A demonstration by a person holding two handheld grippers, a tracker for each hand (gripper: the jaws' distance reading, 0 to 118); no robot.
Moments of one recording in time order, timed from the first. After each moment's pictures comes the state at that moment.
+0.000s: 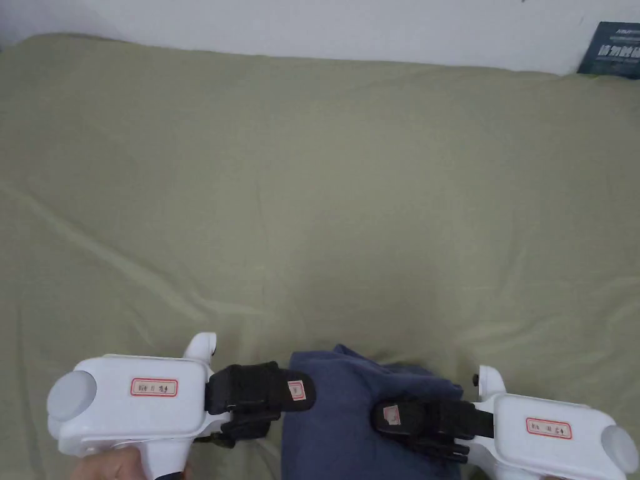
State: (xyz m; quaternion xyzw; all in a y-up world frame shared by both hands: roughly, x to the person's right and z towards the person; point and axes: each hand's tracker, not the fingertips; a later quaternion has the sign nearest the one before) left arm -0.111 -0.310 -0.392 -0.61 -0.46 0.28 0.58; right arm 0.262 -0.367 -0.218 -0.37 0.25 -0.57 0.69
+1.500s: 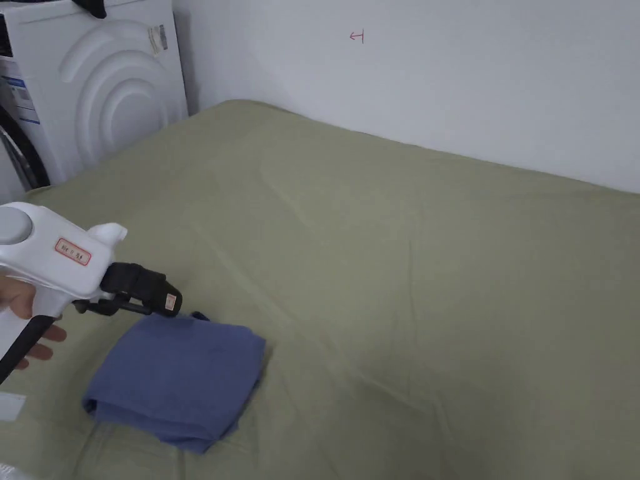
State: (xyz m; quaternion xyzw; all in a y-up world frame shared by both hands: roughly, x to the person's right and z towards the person) left arm -0.392 -0.180 -0.561 -0.53 -0.25 0.06 0.81; right arm 0.248 -0.189 -0.169 -0.28 0.15 -0.36 0.88
